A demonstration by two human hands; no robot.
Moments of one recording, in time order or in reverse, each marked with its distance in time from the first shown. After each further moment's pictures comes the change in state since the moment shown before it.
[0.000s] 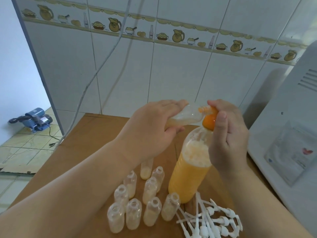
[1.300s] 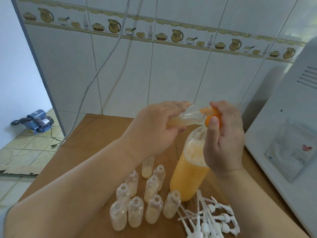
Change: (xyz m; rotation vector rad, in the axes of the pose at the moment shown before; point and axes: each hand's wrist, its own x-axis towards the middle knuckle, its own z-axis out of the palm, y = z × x) left_hand 0.004 -0.002 0.011 -0.113 0.030 0.004; right_hand -0.008 0.002 0.005 -0.153 0.015 0.004
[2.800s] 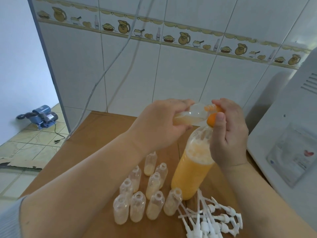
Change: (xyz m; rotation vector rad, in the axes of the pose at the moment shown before) left_hand -0.001 0.003 -0.007 -0.053 -0.007 -0.032; right_hand 0.010 0.002 -0.003 0.100 -0.005 -0.068
